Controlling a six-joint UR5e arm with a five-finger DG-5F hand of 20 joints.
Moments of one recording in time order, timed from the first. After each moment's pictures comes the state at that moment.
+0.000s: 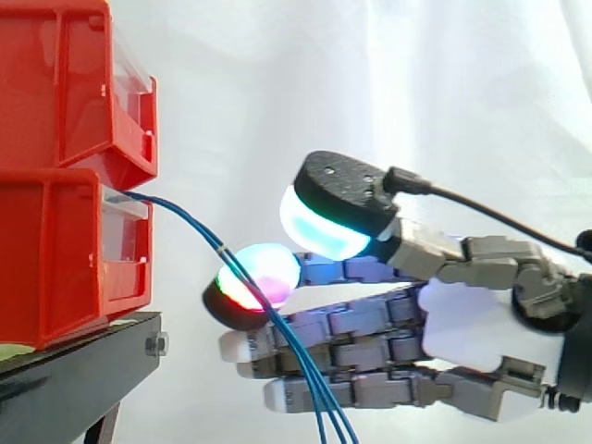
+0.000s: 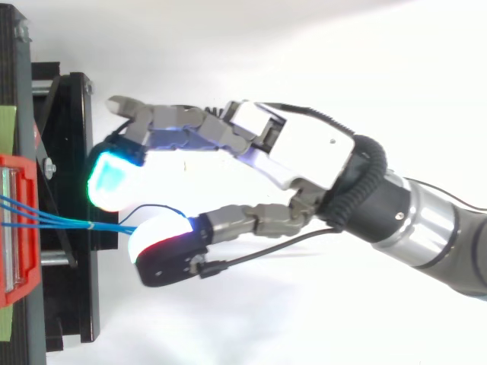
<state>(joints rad) 0.24 -2.37 -1.31 -2.30 -0.91 -0.28</state>
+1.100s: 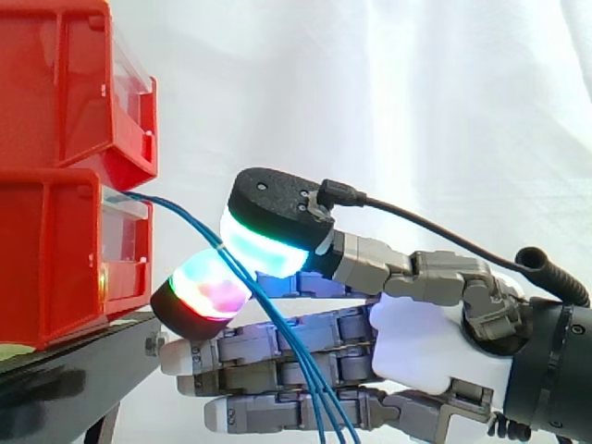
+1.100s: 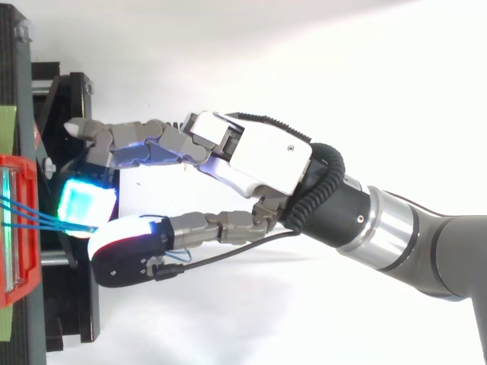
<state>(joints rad) 0.23 -2.46 -1.19 -2.32 -0.94 -0.20</state>
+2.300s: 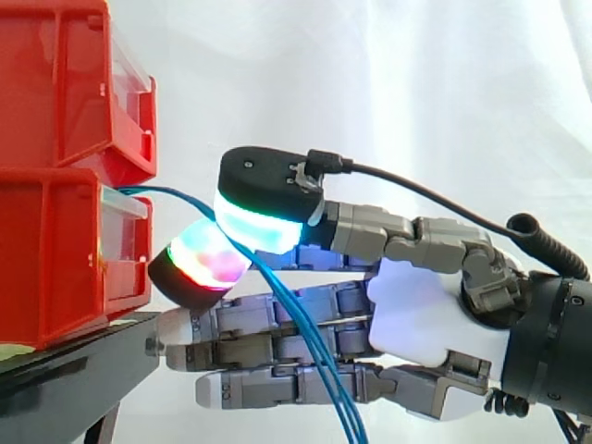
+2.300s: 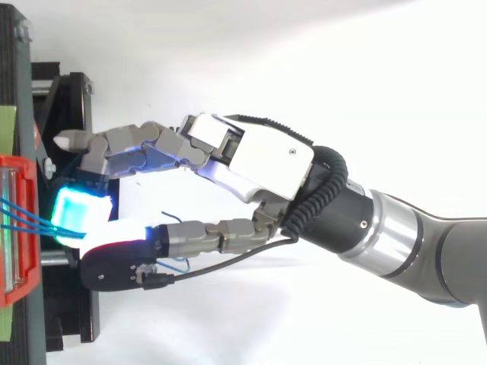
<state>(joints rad) 0.24 -2.45 -1.18 -2.32 -0.94 -0.20</state>
